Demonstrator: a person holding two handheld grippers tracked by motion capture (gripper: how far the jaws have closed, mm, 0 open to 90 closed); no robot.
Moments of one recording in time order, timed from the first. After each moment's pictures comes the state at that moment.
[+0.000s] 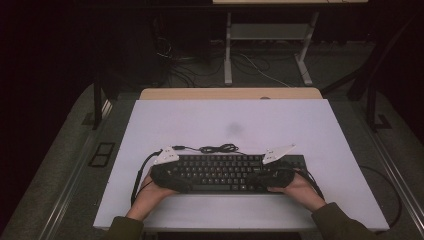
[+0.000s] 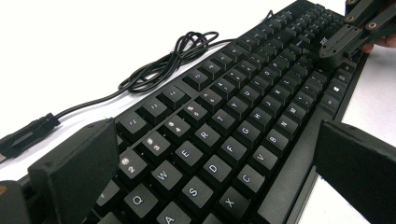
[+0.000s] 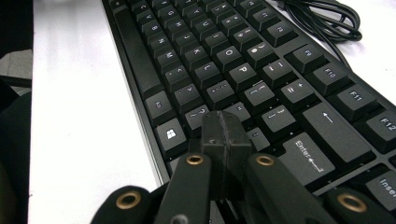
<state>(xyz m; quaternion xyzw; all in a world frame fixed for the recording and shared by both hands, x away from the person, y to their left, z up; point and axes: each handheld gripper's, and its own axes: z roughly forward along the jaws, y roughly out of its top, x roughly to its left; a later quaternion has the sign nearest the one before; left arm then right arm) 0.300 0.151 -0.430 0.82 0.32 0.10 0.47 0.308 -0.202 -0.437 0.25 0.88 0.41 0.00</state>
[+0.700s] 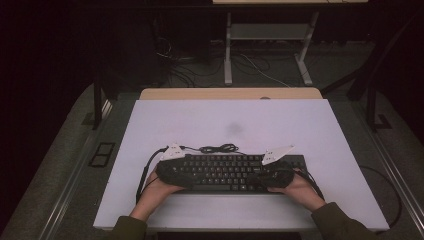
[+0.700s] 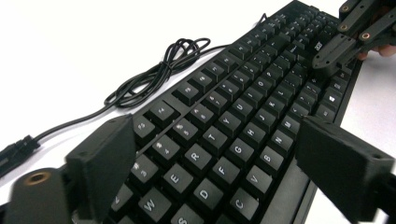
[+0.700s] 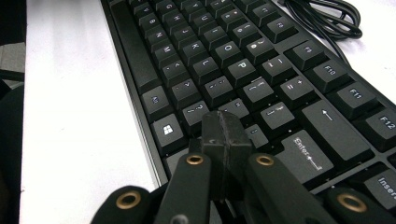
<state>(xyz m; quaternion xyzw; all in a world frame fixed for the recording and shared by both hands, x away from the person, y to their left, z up) 0.310 0.137 -0.426 0.82 0.31 0.09 0.47 0.308 -0.201 -0.438 0.25 0.88 0.40 0.01</state>
